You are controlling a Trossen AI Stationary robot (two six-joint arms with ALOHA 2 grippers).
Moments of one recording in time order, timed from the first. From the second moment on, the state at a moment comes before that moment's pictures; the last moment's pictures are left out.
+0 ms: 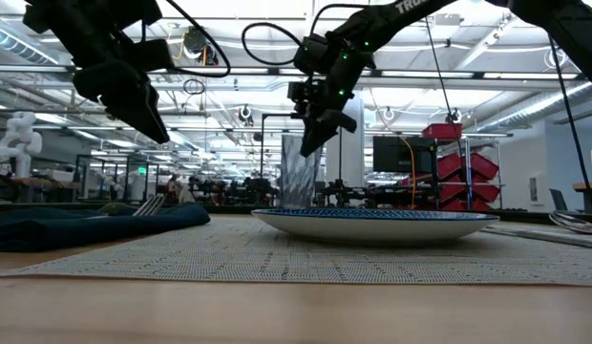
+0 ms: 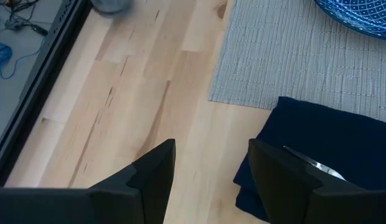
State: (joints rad) left arm 0.20 0.88 0.59 -0.58 -0.19 0.07; right arm -0.48 2.03 1.77 -0.77 -0.04 -0.88
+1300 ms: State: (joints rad) left arm 0.20 0.88 0.58 -0.57 -0.17 0.07; right arm -0.58 1.93 1.72 -1.22 -0.11 -0.73
